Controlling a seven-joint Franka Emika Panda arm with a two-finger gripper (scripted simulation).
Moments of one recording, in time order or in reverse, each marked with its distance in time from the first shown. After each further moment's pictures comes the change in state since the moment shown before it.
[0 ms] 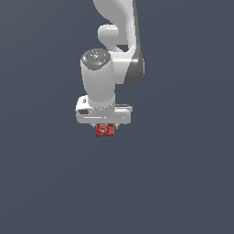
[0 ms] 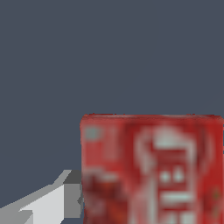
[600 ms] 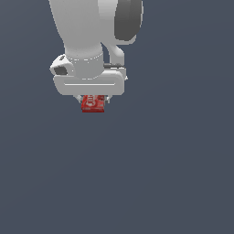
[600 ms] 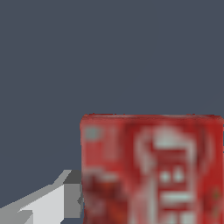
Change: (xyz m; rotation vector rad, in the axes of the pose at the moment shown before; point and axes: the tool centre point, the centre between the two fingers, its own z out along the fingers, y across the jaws) arm -0.016 0.029 -0.131 0.000 0.001 0.000
